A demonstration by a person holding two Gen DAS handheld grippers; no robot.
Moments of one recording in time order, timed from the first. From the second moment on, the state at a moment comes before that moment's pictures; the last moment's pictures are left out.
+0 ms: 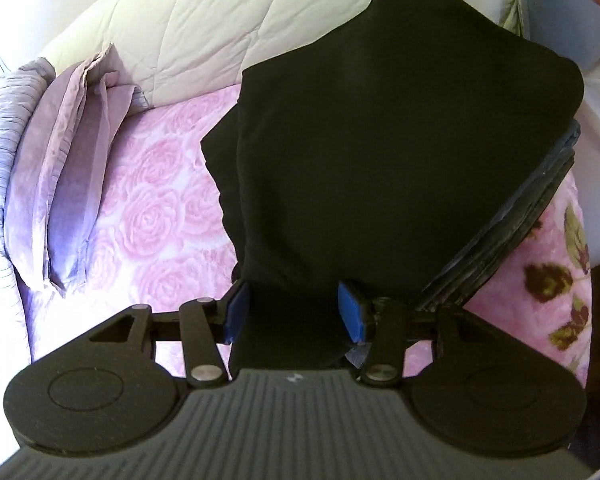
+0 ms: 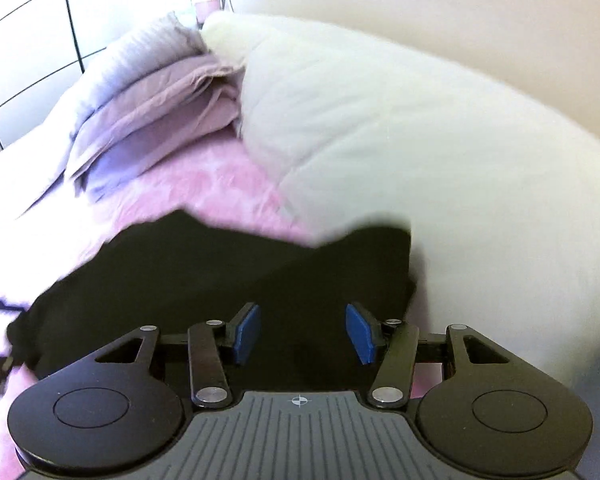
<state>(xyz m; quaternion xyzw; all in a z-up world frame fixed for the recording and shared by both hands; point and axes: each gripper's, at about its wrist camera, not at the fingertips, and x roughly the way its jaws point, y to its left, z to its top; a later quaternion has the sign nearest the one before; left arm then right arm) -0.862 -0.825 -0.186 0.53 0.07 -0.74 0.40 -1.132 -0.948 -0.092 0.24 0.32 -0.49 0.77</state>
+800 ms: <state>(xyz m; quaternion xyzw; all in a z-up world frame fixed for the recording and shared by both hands) -0.837 -0.808 -0.175 0.49 0.22 -0.71 0.46 -1.160 -0.891 -0.152 0.37 0.32 -0.49 0.72</state>
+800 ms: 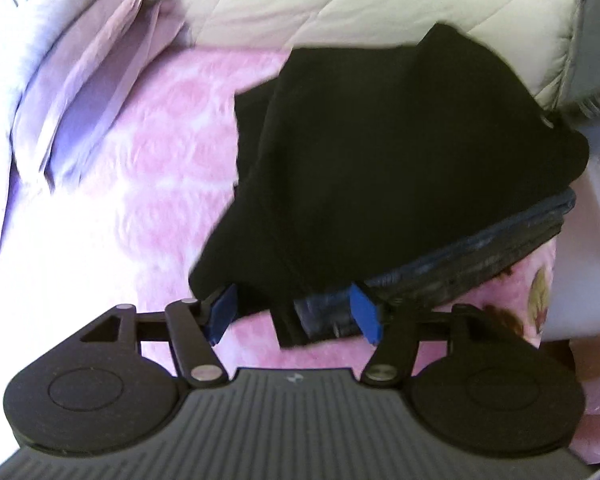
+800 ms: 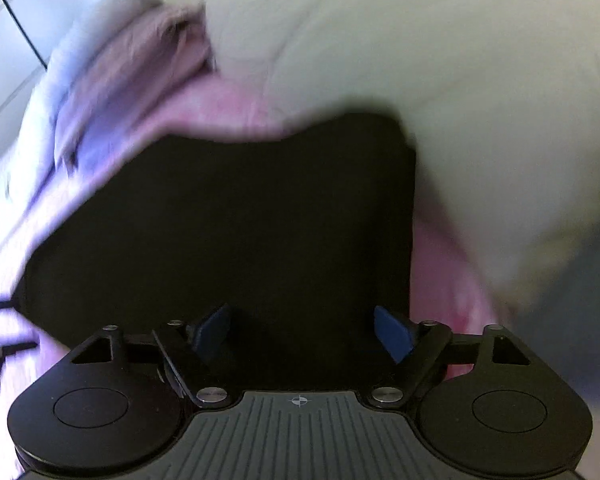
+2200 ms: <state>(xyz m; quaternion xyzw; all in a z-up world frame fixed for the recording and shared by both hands) -0.731 -0.565 -0.020 0.34 0.24 -0.80 0.44 -1.048 -0.502 0.014 0.34 0.18 -0.65 0.65</state>
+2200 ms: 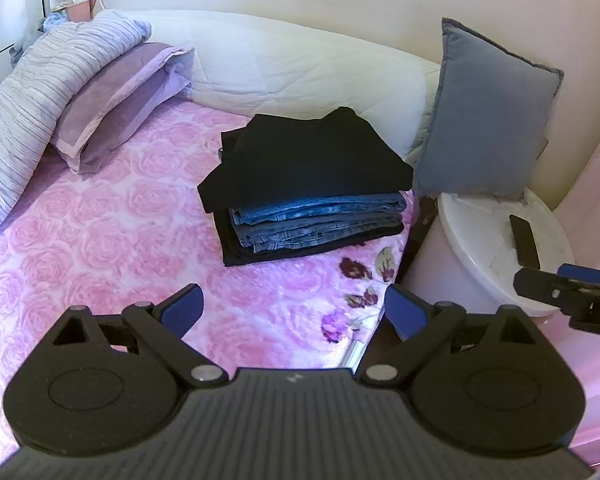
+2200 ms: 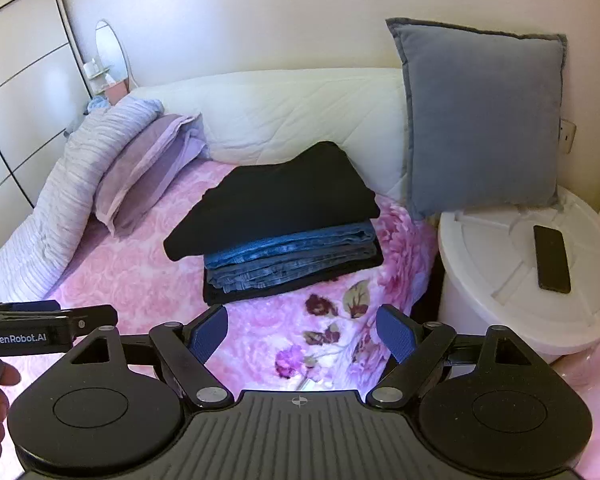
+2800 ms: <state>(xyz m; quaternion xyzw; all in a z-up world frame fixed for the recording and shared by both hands) -0.725 -0.562 -0.026 0.35 0.23 -0.79 0.45 -1.031 -0.501 0.003 0.35 0.23 -0.65 0.64</state>
